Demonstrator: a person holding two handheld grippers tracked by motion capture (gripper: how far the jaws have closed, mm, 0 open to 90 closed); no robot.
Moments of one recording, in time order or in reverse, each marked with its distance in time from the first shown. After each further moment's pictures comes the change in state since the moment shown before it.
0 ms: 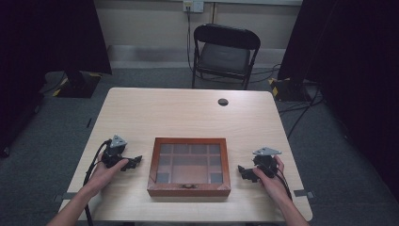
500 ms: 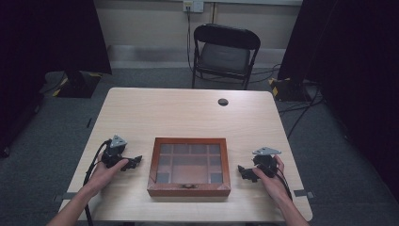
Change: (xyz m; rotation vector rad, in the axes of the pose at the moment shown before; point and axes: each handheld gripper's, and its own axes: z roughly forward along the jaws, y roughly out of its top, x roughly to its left) left arm 0.000 0.000 0.000 0.000 -0.001 0.000; right arm 0.000 0.002 0.000 0.009 0.000 -0.002
